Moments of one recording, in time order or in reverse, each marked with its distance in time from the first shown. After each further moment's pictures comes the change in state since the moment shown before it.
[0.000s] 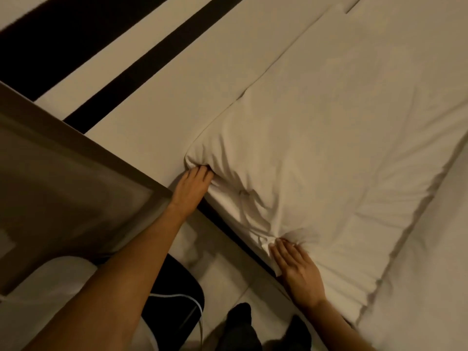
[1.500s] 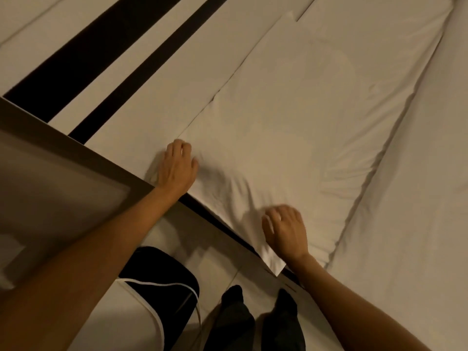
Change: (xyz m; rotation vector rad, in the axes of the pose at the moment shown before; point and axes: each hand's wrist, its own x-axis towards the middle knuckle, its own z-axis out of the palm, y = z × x) left_hand 0.012 0.012 -0.086 -0.274 0.114 -0.201; right_hand 0.001 0.003 -0.068 0.123 0.458 0.192
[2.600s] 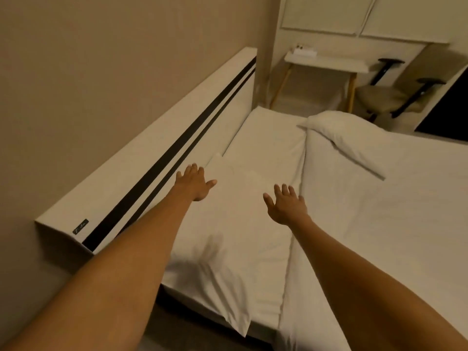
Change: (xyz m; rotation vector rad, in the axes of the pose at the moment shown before) left_hand 0.083 0.168 -0.308 0.089 -0.375 0.146; right_hand 0.104 0.020 -0.338 -0.098 -0.249 0.590
